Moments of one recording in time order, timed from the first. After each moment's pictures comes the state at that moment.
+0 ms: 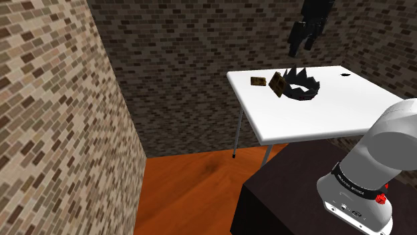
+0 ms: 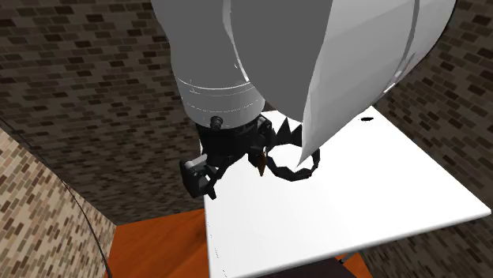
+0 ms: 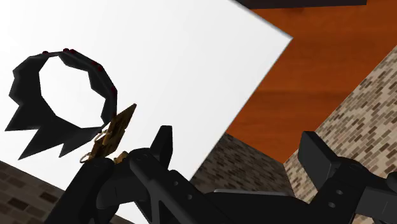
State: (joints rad) arm -0.02 -0.75 -0.04 -2.36 -0.08 1.67 0.00
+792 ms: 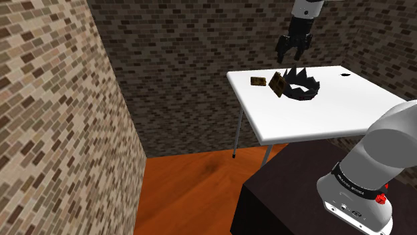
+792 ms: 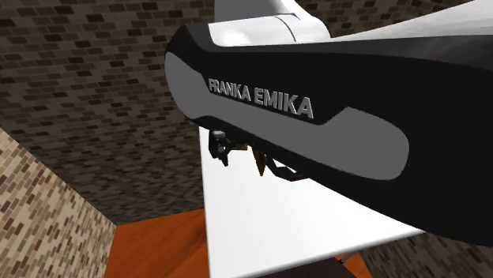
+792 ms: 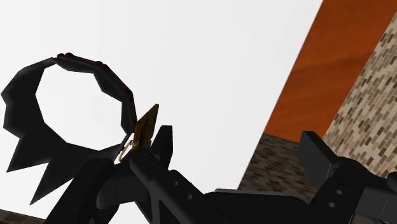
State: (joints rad) arm -0.11 -0.46 -0.17 -2.32 -0.06 1.89 0.03
